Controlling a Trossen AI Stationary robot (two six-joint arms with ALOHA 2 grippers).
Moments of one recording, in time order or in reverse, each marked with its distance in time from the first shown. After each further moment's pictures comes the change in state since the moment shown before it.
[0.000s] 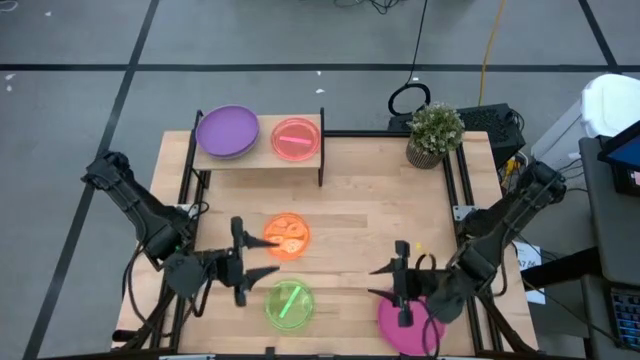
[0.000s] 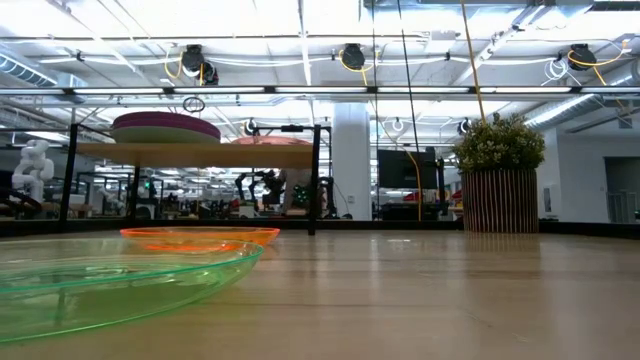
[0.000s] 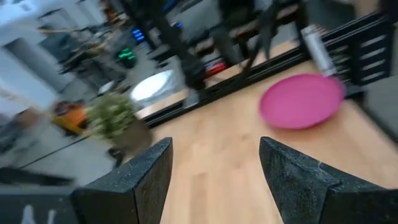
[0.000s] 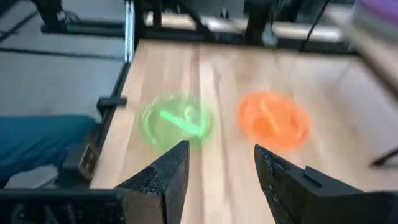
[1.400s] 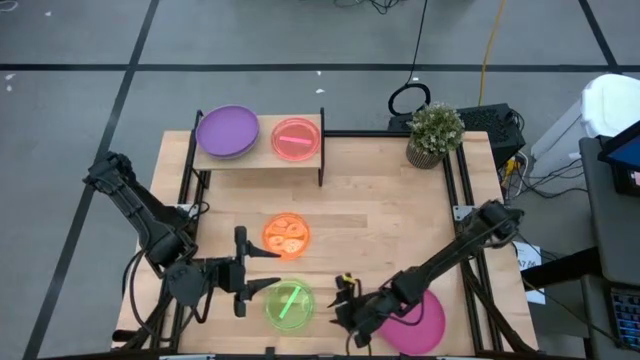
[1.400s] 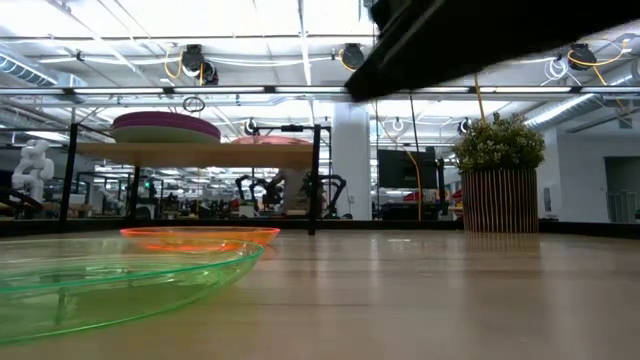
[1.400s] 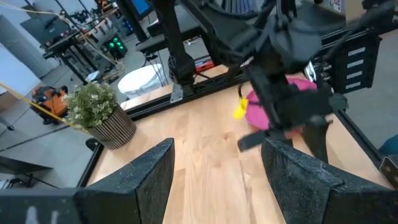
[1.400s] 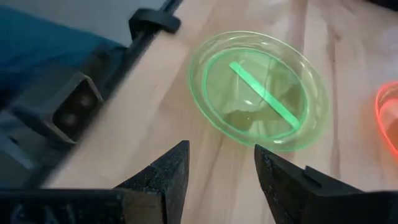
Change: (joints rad) left arm -0.017 0.039 0.001 -0.001 0.020 -0.136; right arm -0.169 0.542 0.015 0.521 -0.380 -0.377
